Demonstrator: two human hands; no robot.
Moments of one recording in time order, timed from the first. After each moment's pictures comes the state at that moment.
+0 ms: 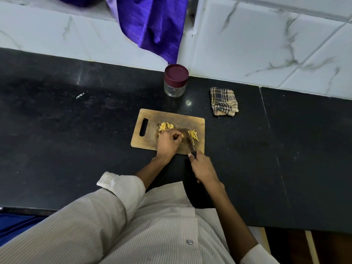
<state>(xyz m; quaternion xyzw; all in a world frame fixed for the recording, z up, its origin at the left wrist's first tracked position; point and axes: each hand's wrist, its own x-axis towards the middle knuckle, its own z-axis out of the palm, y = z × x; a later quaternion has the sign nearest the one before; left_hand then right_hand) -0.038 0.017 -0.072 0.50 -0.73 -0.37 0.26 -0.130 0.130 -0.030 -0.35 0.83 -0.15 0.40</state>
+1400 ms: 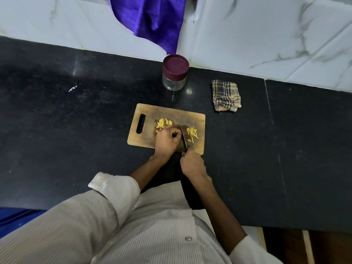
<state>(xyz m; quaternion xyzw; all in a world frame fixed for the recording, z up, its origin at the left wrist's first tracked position) -0.042 0.015 -0.071 0.50 -0.74 -0.36 0.27 -0.107 0.108 -0.024 -0.35 0.86 -0.08 0.37</state>
